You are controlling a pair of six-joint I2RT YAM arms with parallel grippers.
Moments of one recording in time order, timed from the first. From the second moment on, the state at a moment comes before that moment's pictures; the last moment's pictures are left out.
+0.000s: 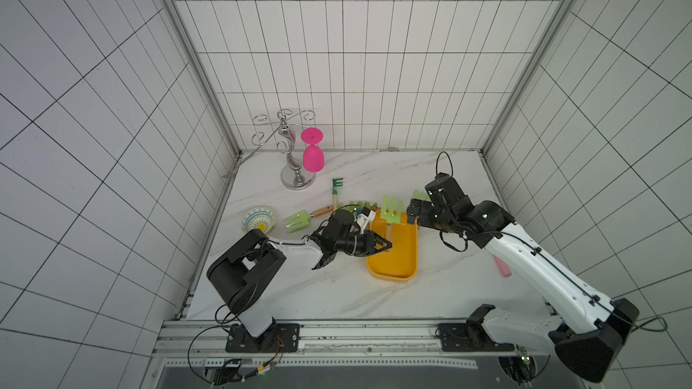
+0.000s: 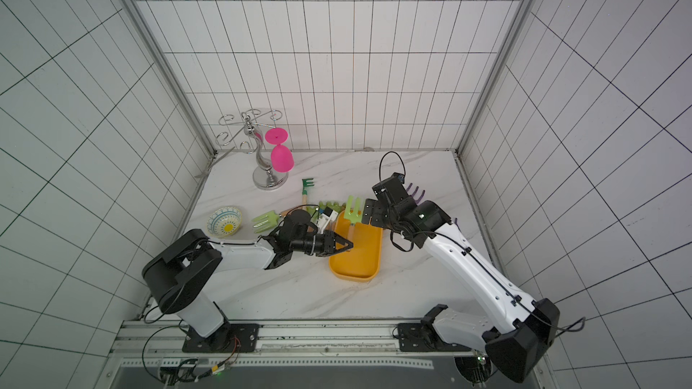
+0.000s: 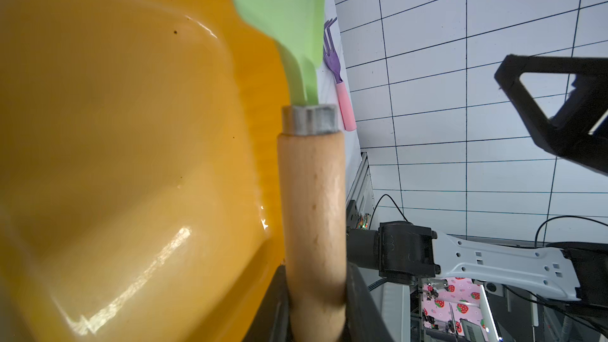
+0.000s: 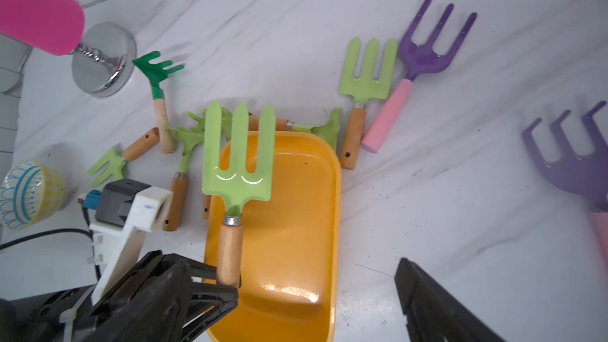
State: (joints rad) left arm -0.76 1.69 0.69 0.56 0.70 -1.01; right arm 0.68 1.19 1.21 -0.97 0.24 0.67
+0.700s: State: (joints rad) left arm -0.79 1.78 0.67 0.65 0.67 -1.22; right arm 0.34 1.36 1.10 -0.99 0.12 0.52
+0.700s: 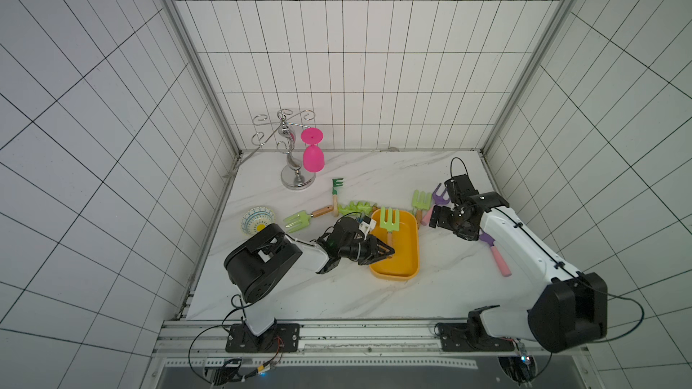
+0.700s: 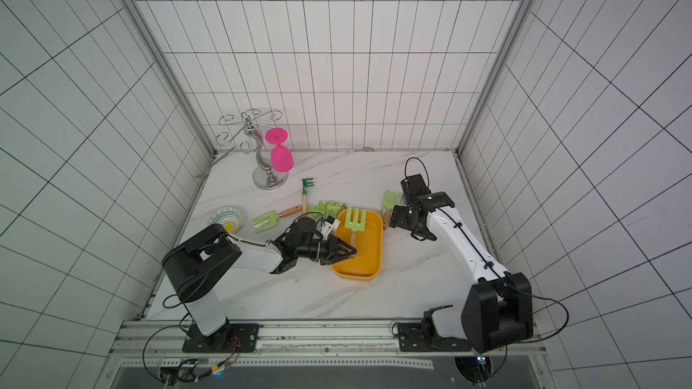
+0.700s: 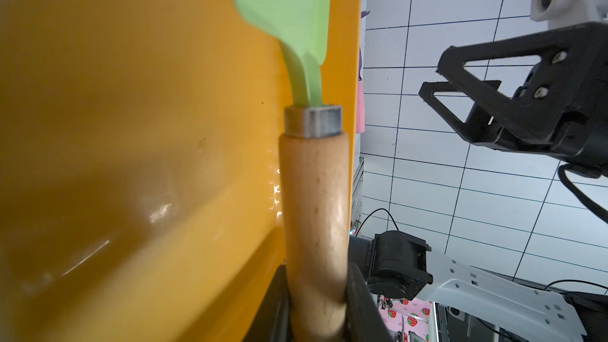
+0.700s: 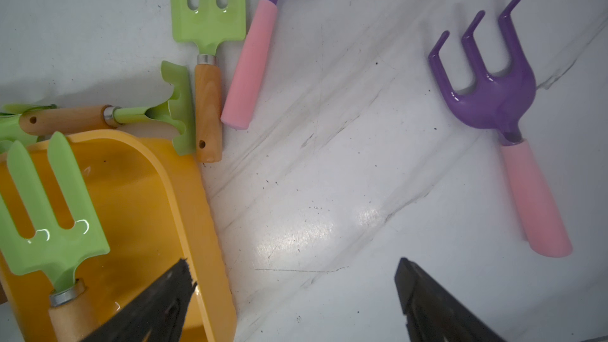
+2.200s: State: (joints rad) left arm -0.65 1.21 0.93 -0.36 0.33 -0.74; right arm 0.29 1.98 1.56 -0.86 -0.01 0.42
